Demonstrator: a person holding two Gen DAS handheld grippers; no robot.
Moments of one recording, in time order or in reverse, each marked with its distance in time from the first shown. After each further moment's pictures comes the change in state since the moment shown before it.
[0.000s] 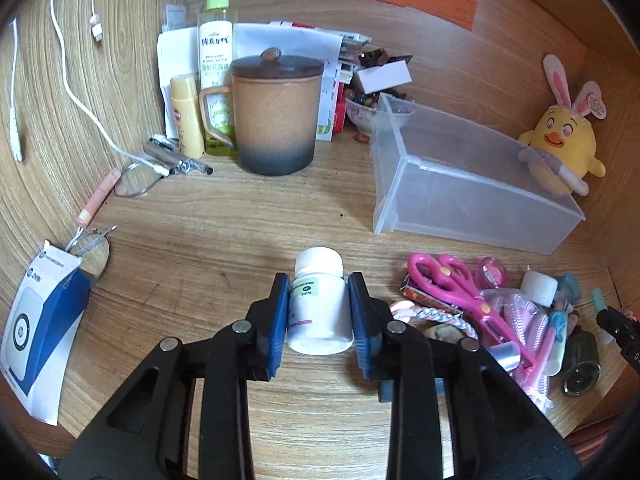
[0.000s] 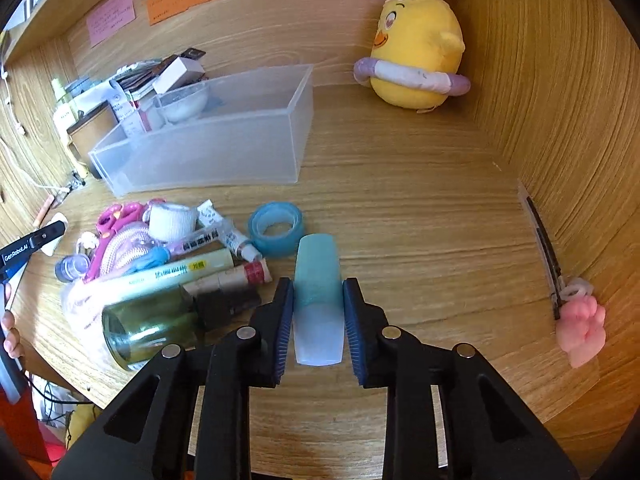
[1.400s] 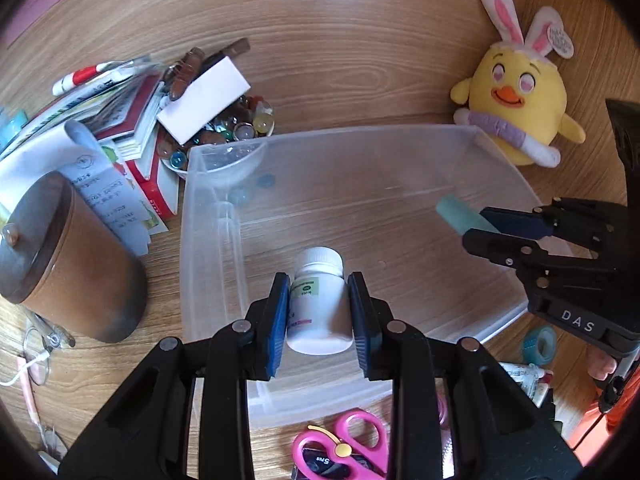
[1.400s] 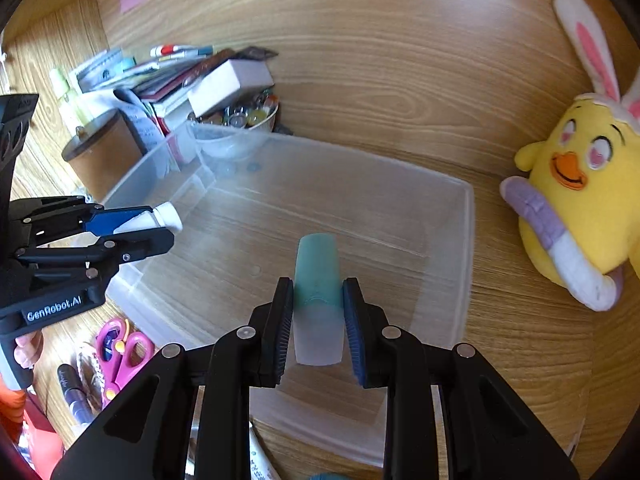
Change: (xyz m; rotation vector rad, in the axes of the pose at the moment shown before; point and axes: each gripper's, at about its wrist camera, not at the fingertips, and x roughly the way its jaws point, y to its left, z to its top) left arm 0.103 -0.109 0.112 0.337 0.195 -0.194; right arm 0.122 0.073 0.150 -0.277 0.131 0.176
